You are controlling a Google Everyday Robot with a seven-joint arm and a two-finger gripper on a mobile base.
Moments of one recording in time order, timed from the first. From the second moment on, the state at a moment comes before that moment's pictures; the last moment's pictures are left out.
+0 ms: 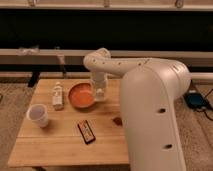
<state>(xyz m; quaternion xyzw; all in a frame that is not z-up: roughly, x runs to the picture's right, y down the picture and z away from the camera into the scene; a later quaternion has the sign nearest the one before) -0.050 0.026 0.861 -0.26 0.21 0.62 0.71</state>
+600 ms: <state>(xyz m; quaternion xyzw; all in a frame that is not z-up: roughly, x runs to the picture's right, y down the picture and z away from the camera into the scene) -0.119 0.021 0.898 -0.32 0.18 0.55 0.75</state>
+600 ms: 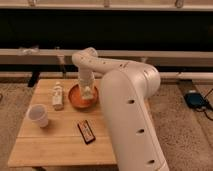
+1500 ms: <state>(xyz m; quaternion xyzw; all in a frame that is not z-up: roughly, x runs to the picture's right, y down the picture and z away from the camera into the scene) -0.112 -0.017 0.860 -0.31 0.13 0.54 0.77</state>
